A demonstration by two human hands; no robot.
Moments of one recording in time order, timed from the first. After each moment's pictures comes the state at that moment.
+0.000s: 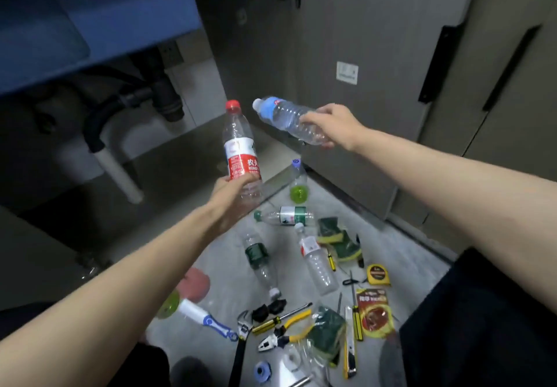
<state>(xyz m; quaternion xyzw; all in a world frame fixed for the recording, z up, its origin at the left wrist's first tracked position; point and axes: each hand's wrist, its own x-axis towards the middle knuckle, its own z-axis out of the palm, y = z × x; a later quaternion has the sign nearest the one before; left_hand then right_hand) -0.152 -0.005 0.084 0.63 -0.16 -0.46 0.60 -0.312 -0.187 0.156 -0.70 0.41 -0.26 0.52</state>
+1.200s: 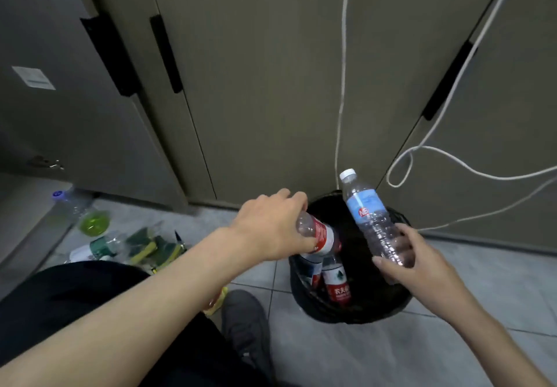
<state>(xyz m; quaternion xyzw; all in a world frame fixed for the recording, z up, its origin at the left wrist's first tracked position) -0.573 -0.051 0.117 0.50 -0.86 -0.15 -0.02 -0.839 0.063 0.041 -0.52 0.78 -0.24 0.25</state>
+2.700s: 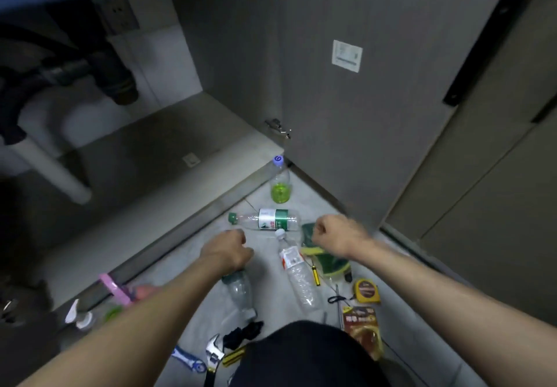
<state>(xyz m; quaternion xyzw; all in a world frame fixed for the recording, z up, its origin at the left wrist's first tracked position) -0.139 -0.053 -0.055 0.86 -0.43 -0.27 -0.04 -0.348 -0.189 -0.039 -0.85 0.45 0.10 0.27</state>
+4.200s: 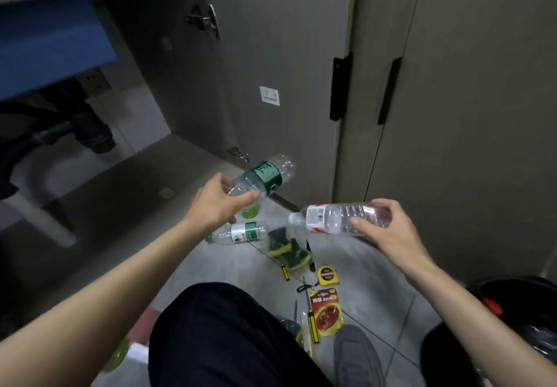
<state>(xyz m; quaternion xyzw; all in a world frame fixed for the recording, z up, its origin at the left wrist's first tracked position) -0.231 -0.050 0.127 0.81 -0.47 -0.21 0.27 -0.552 -0.123 0.043 -0.62 0.57 -0.35 0.42</state>
